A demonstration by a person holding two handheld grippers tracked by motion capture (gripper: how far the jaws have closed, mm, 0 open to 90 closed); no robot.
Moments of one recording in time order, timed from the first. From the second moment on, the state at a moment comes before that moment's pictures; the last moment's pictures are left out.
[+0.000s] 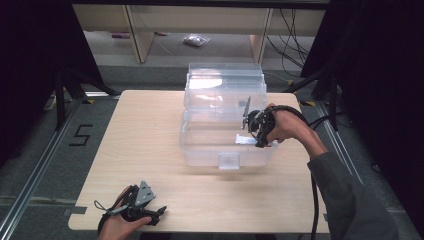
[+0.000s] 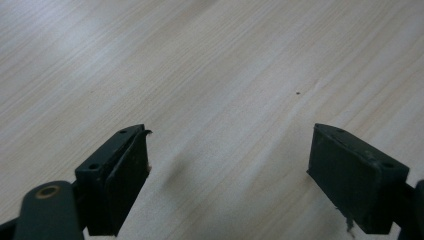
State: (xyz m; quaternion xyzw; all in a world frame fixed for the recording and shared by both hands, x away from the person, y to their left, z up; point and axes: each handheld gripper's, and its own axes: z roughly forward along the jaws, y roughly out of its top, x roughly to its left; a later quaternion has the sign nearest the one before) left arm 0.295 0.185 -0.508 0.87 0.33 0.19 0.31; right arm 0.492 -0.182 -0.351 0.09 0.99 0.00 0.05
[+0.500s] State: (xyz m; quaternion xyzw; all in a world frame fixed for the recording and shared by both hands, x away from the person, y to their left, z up) left arm 0.295 0.184 -0.508 0.87 0.33 0.20 0.31; right arm 0.507 -0.183 -0.370 0.09 0.99 -0.01 0.04
